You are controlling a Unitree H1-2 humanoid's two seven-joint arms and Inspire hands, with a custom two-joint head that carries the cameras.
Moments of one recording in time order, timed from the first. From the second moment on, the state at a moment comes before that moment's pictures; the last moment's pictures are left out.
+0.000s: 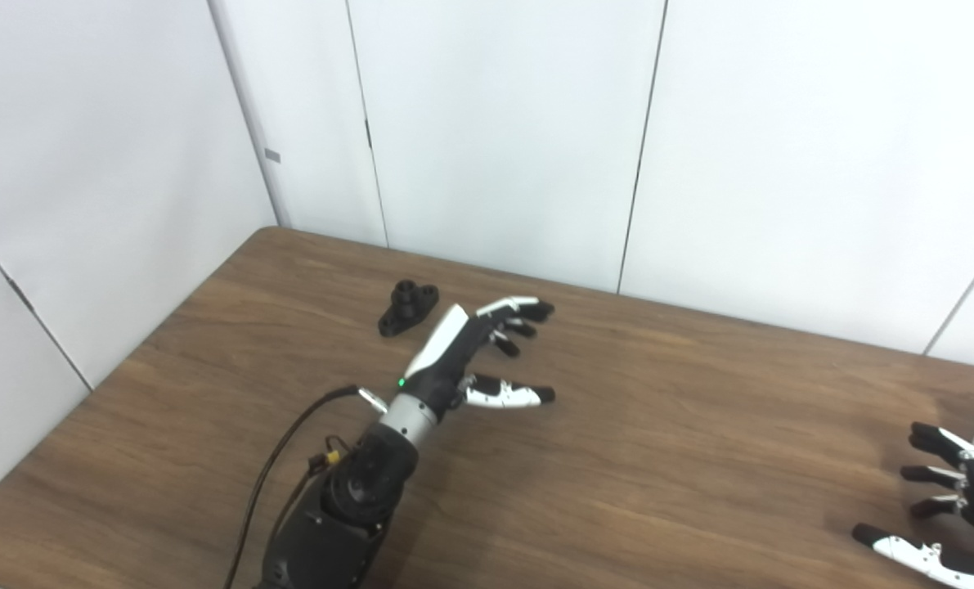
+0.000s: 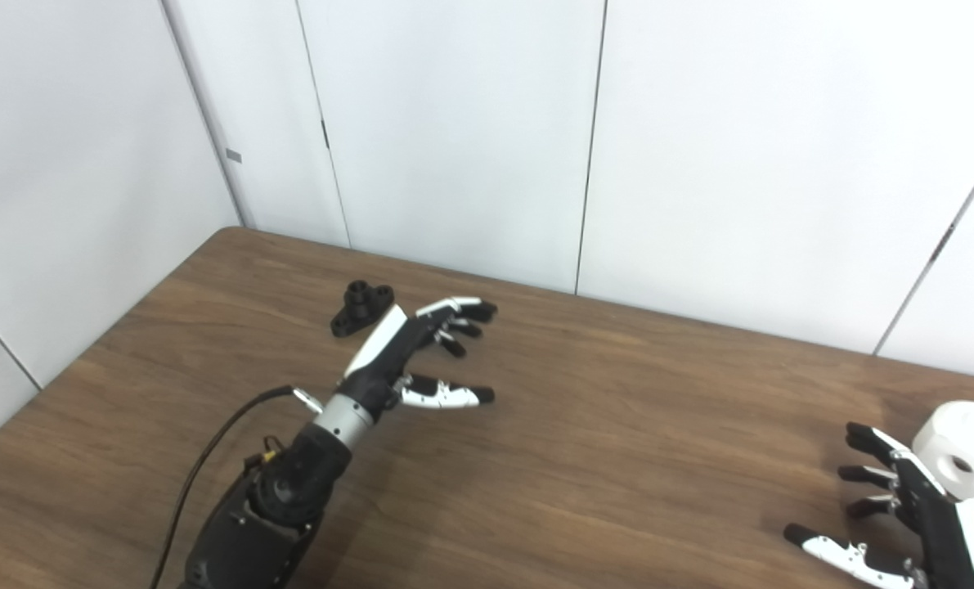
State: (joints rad) left arm -0.25 0.26 -0.01 0.07 0.34 -0.12 -0.03; right arm -0.14 -0.28 -0.04 0.12 -0.25 -0.16 -0.04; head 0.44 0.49
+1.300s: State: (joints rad) left arm -0.41 0.37 0.10 0.31 0.67 0.23 0.38; right arm -0.14 -0.29 -0.04 0.11 -0.24 -0.16 -0.03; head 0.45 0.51
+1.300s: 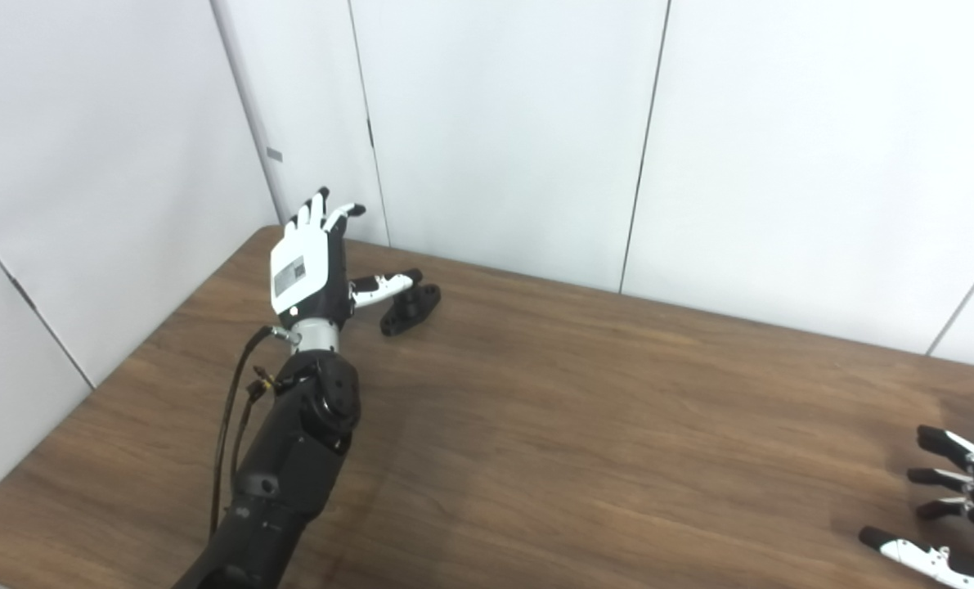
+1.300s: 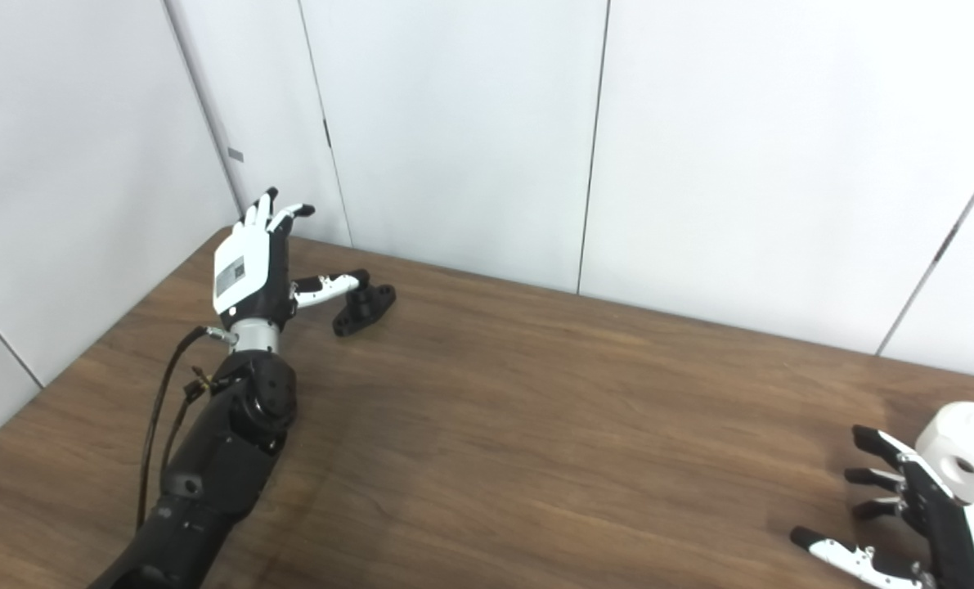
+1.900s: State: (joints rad) left arm -0.41 0.39 0.01 0.38 0.63 0.31 0.28; right arm -0.13 -0.29 -0.05 0.10 -0.24 -0.14 -0.03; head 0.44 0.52
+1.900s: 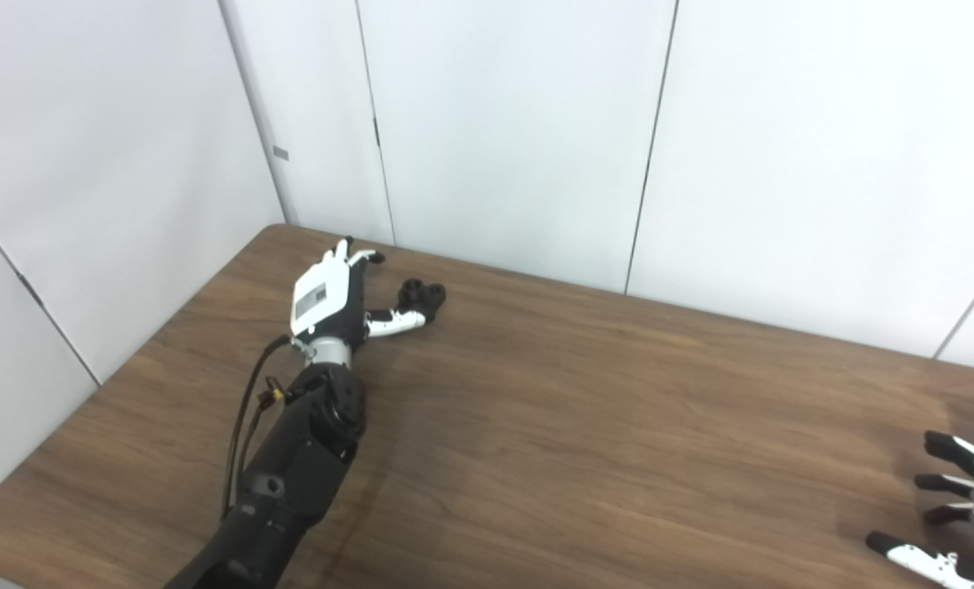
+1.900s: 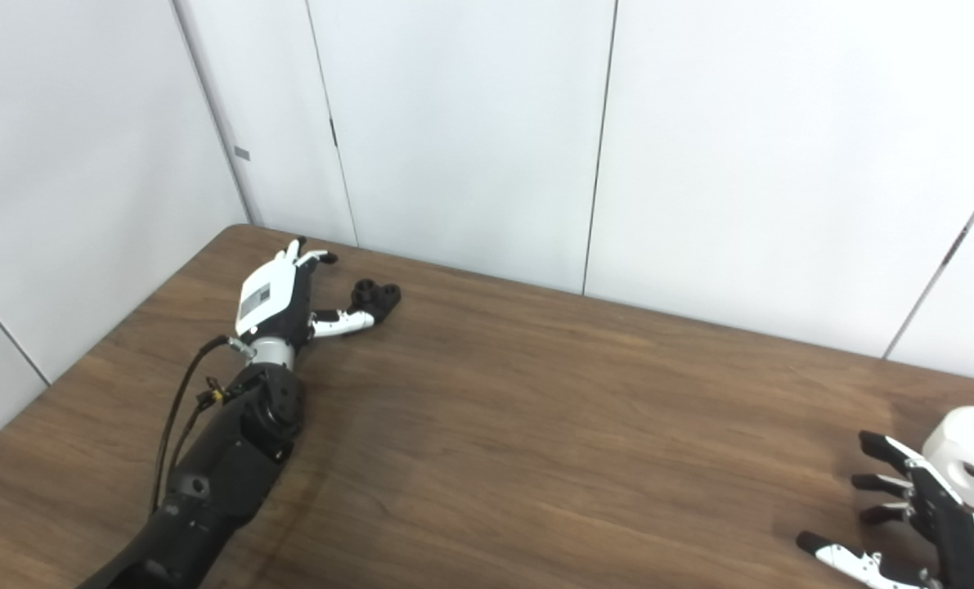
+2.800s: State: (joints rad) left arm -0.45 0.41 -0.10 0.60 0.63 0.28 0.41; right arm -0.09 -0.30 -0.07 0.04 -0.23 -0.11 -0.01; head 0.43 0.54
